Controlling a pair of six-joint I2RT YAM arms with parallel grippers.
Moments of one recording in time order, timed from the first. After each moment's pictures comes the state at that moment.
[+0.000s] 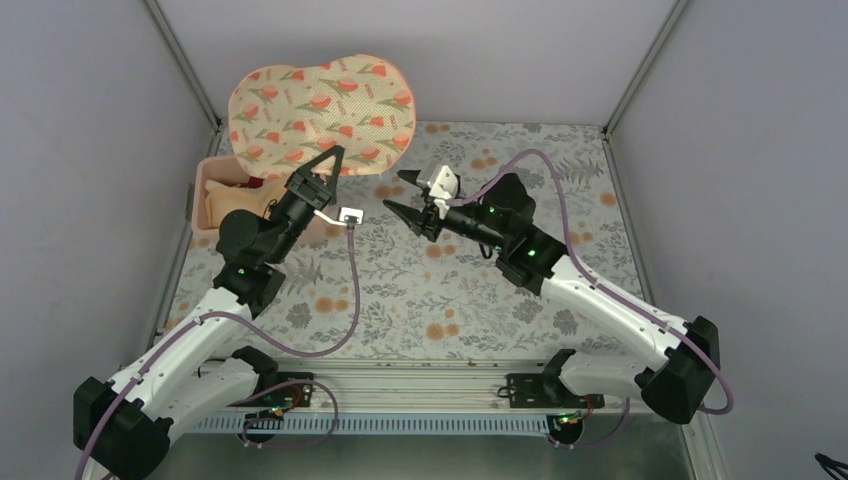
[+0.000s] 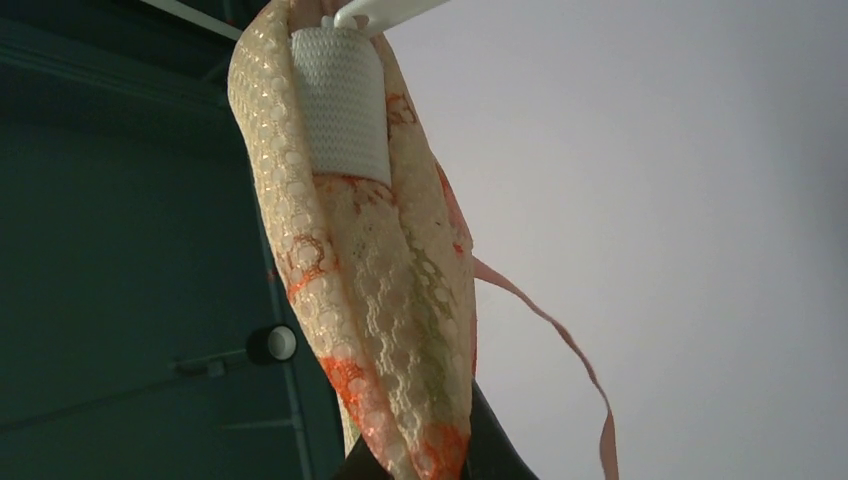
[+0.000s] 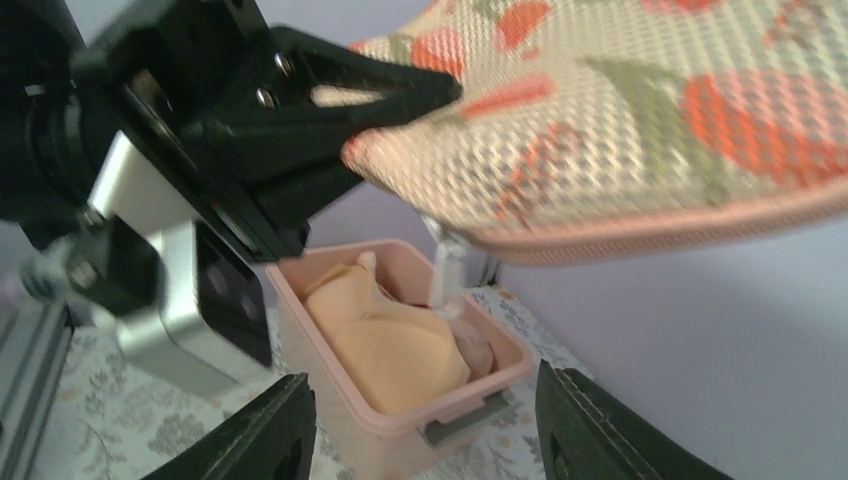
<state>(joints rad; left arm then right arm) -0.50 0.90 0.69 0.61 0.13 2.01 0.80 1.18 1.03 0.14 -0.33 -0.24</state>
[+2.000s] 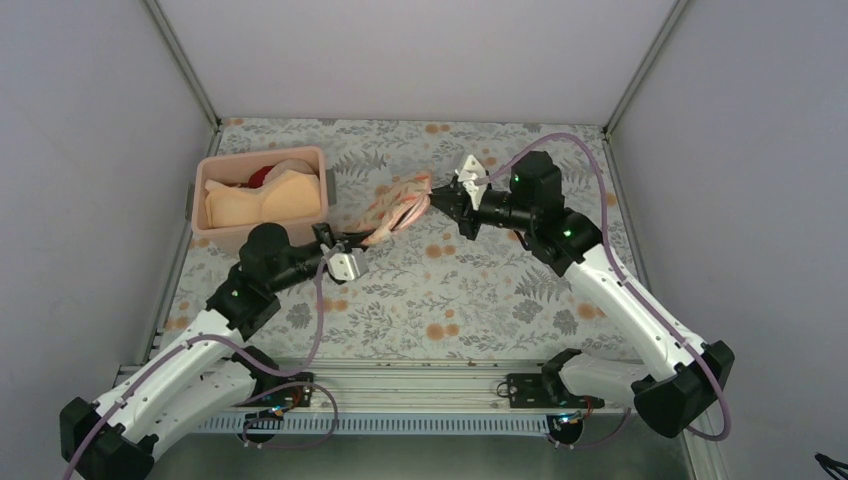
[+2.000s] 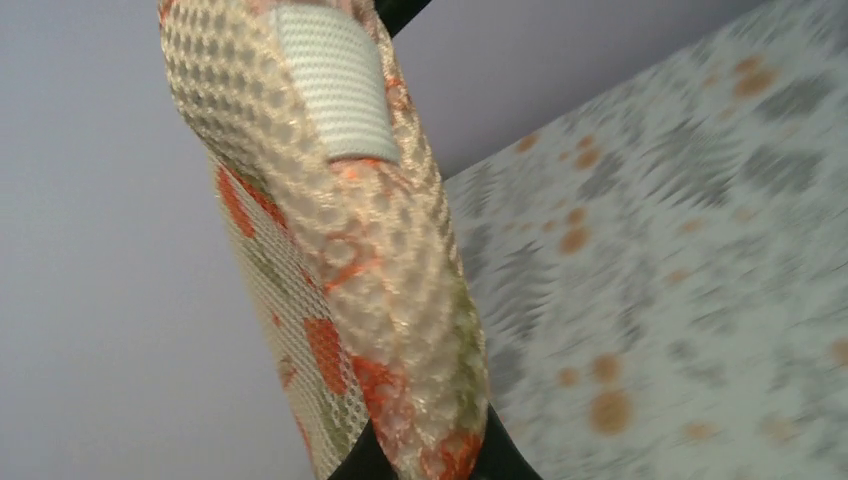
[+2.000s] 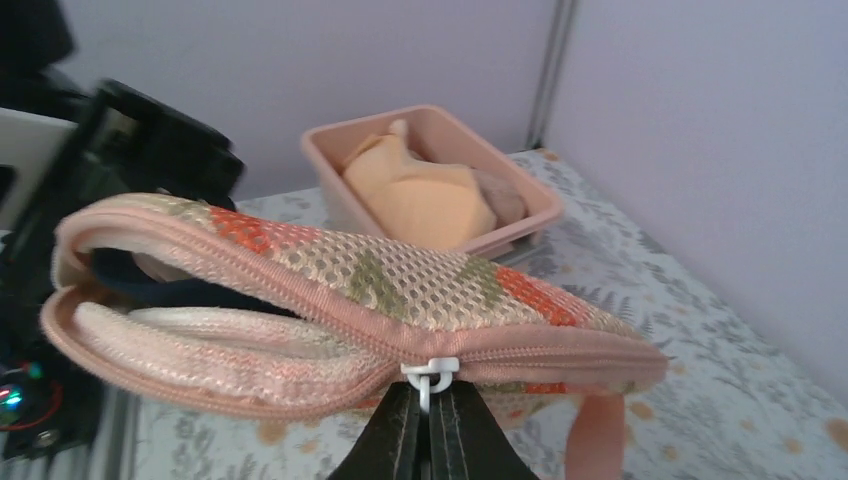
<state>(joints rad) -0.59 0.76 0.61 0.04 0.42 0.90 0.59 1.16 1.16 -0.31 -0.54 -0.26</state>
